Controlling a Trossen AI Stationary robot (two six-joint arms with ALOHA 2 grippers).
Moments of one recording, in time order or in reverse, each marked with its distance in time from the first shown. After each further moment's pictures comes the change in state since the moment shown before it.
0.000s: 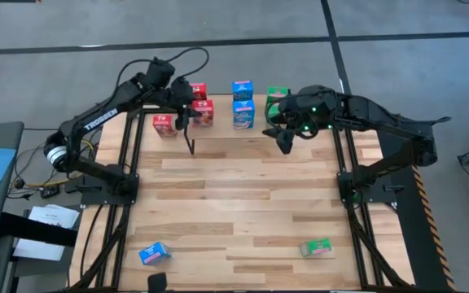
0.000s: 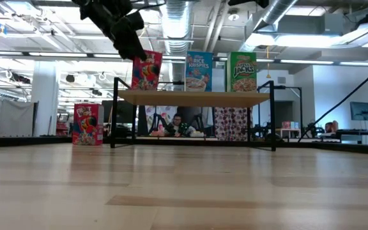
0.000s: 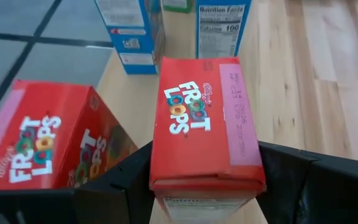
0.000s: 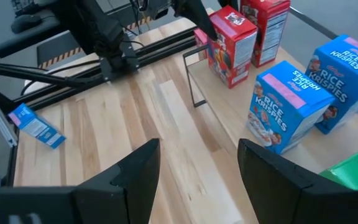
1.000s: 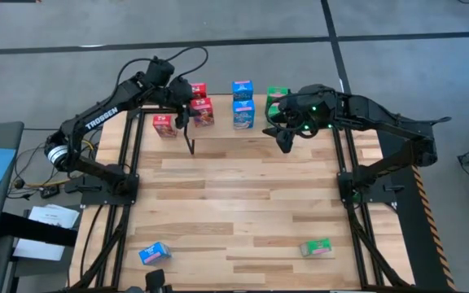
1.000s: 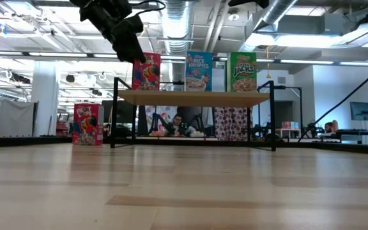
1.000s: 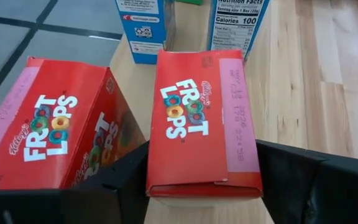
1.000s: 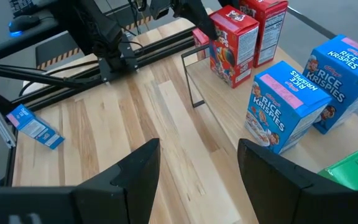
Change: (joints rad) left arm 0.019 0.006 0.000 -0.012 -0.009 -0.024; right arm -0.005 0.000 0.000 0.000 0.000 0.000
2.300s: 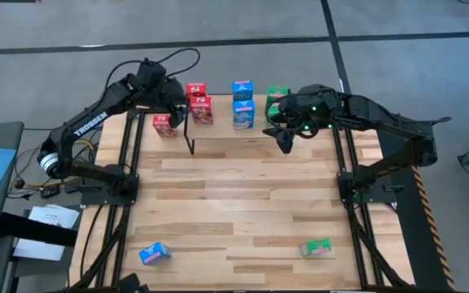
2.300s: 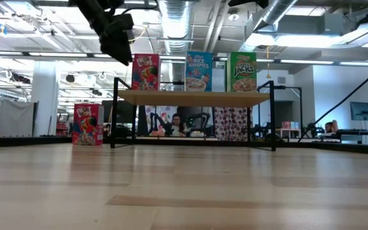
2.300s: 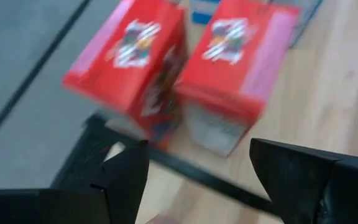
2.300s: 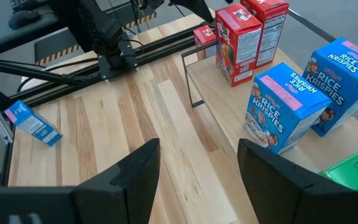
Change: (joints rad) left arm -0.006 -0.106 0.001 -0.129 -0.304 -0.082; right arm 0.000 0.000 0.000 -0.002 0.000 -0.025
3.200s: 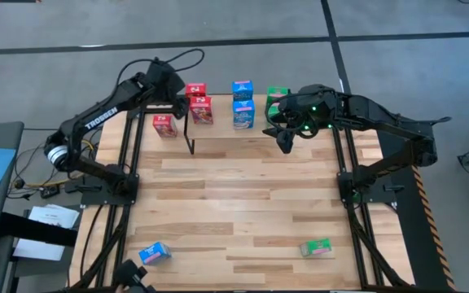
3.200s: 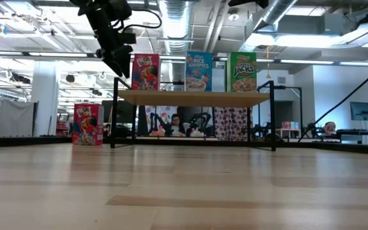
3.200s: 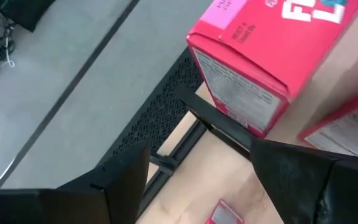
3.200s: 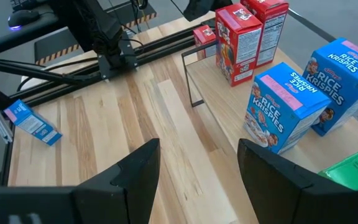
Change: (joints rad) left arm 0.008 0.108 0.000 0.077 -0.291 -0.048; right arm 0.000 0.000 0.000 -0.001 0.000 -0.001
